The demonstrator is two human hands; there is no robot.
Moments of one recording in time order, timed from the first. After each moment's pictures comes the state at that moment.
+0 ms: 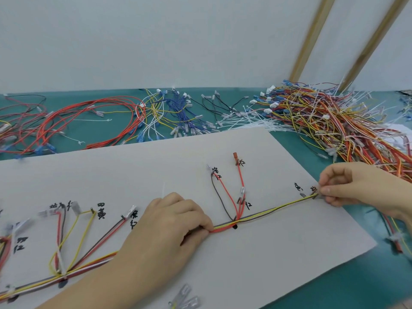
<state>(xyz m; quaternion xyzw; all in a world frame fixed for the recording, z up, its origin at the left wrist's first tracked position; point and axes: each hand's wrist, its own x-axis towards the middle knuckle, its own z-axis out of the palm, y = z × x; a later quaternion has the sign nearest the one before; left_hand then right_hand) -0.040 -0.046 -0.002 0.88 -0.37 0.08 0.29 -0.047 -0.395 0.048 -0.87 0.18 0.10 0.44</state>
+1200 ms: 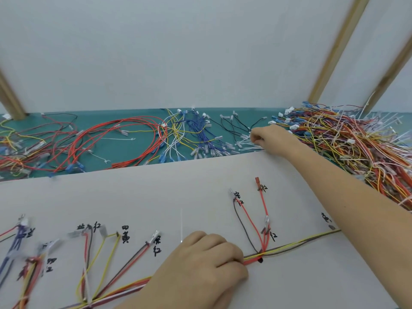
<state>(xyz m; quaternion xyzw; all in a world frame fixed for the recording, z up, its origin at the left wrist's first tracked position) -0.040 -0.048 -0.002 0.83 -0.50 0.16 0.19 0.174 -0.324 0.029 -0.99 -0.12 -0.09 0.02</state>
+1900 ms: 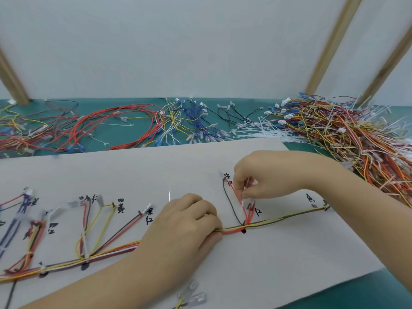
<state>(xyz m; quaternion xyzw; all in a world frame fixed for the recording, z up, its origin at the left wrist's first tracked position) -0.050 -0.052 0.001 0.89 -0.39 0.17 0.18 0.009 -0.243 0.089 -0.94 -0.29 0.18 -0.01</state>
